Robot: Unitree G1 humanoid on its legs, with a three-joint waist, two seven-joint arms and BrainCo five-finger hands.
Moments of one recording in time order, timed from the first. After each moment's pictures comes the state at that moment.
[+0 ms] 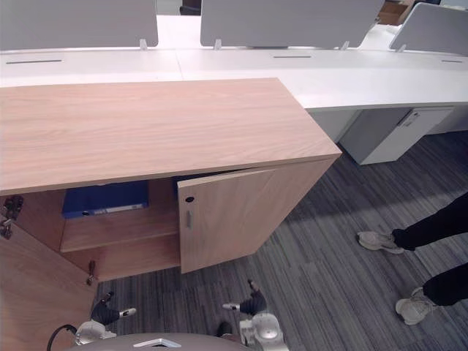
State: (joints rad) left arm 0.15 0.14 0.01 0.91 0.27 -0.05 0.17; right arm 0.16 -0.06 0.05 0.77 -0.09 -0.06 -0.10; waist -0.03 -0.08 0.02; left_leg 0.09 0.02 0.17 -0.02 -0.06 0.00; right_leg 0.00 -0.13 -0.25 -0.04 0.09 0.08
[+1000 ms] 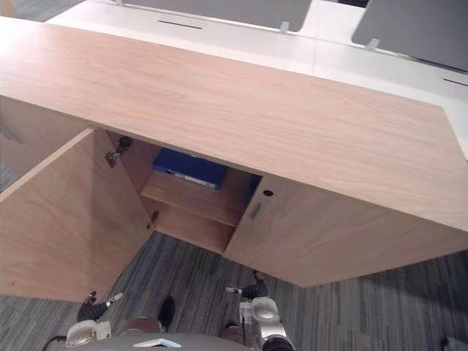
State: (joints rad) left arm 0.18 0.07 0.20 0.83 -0.04 -0.07 0.21; right arm 0.00 -0.02 -0.09 0.88 -0.09 -0.04 -0.15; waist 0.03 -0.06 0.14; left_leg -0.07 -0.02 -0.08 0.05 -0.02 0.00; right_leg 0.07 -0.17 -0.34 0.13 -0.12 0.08
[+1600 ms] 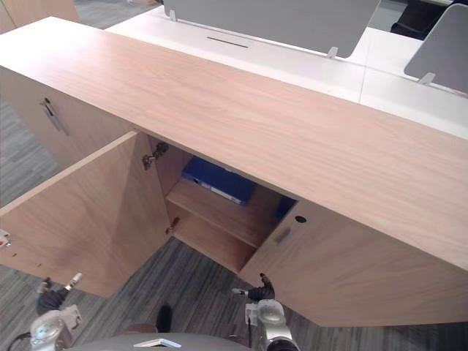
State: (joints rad) left arm 0.22 0.14 0.45 0.49 -0.15 -0.10 0.26; right arm -0.01 -0.07 -0.12 0.88 -0.08 -0.04 -0.15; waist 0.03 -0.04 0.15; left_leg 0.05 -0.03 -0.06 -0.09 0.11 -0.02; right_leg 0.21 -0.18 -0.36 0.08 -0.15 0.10
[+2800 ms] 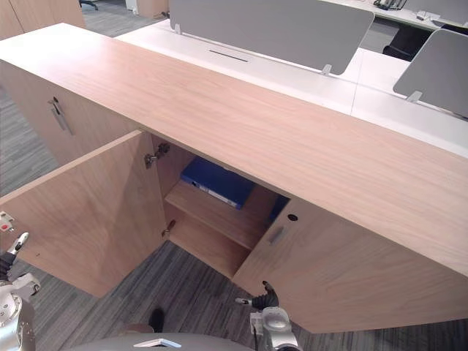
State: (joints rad) left arm 0.23 0.18 0.52 0.15 -0.19 -0.15 0.28; right arm 0.04 -0.09 -0.08 0.89 -0.09 -0.02 -0.13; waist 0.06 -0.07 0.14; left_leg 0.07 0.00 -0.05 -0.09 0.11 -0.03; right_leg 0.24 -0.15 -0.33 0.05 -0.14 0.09
